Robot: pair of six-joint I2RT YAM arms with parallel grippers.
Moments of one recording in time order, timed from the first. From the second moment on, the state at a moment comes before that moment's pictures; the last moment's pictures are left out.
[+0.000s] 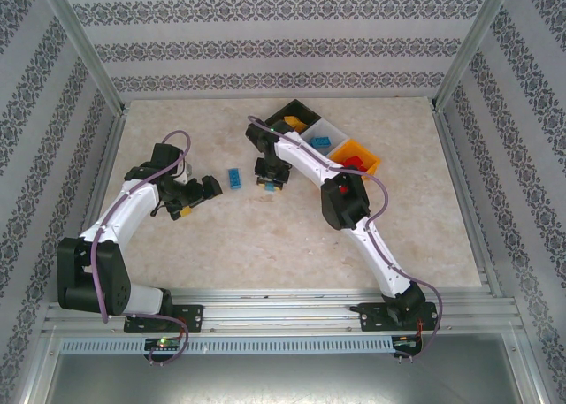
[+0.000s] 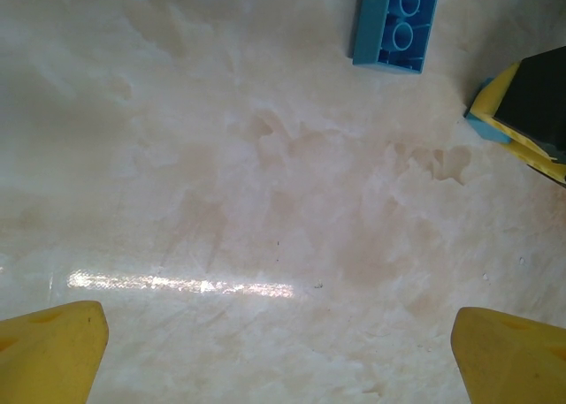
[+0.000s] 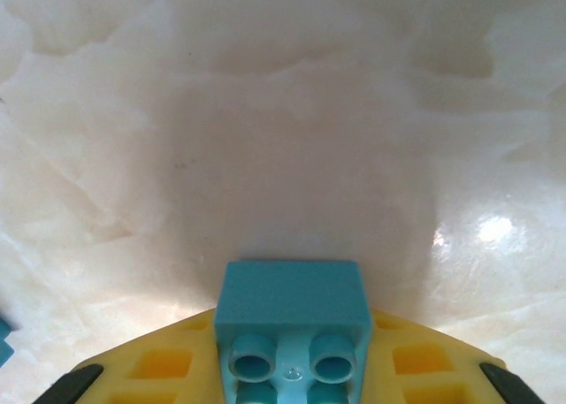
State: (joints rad) left arm -0.05 1.39 0.98 -0.80 0.35 -0.53; right arm 0.64 2.62 2.46 -1.32 -0.11 0.88
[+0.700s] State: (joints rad) left arm -0.10 1.63 1.18 -0.86 0.31 -0.42; right arm 0.32 2.36 2.31 -1.18 -0.09 0.80
